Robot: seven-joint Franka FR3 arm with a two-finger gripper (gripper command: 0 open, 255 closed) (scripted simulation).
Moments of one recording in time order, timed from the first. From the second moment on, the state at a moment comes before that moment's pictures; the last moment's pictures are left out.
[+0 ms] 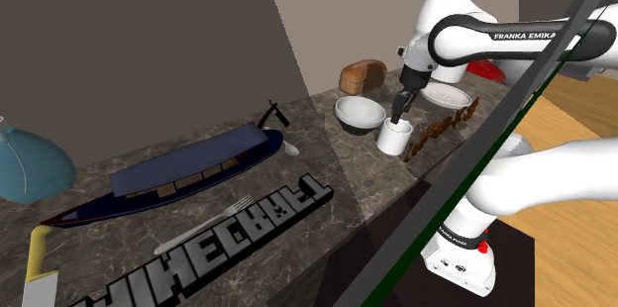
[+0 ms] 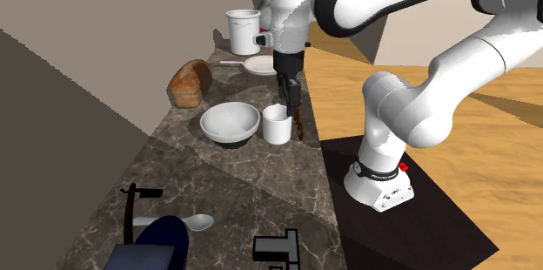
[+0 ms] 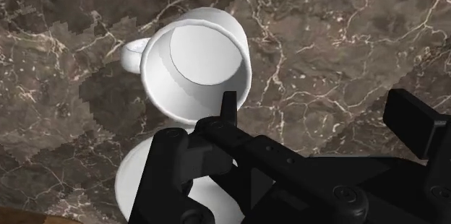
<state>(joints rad) -0.07 -0.91 -0.25 -2.74 -0.20 1.84 -0.18</state>
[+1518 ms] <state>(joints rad) -0.12 -0.77 -0.40 -2.92 -0.32 2.19 -0.28</state>
